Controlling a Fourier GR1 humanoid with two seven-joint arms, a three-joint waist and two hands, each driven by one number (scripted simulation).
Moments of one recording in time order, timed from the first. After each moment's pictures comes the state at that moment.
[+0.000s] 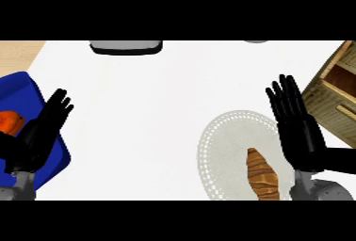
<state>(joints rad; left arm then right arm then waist) -0.06 0.51 -0.14 -1.55 0.42 0.15 0.07 -0.11 -0.24 0.19 -1.71 -0.40 -0.23 -0.07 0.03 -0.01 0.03</state>
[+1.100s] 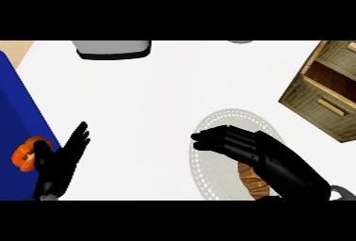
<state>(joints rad) 0.07 0.43 -0.26 -1.50 0.34 0.24 0.18 -0.30 -0.53 0.54 -2.01 0.07 0.11 0.10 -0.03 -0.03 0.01</state>
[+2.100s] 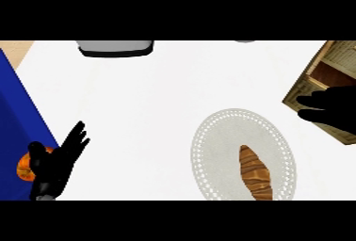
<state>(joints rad) 0.08 0.43 -0.23 -1.50 0.33 0.22 0.17 -0.55 -1.19 0.14 -2.11 -0.31 0.75 0.39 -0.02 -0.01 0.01</state>
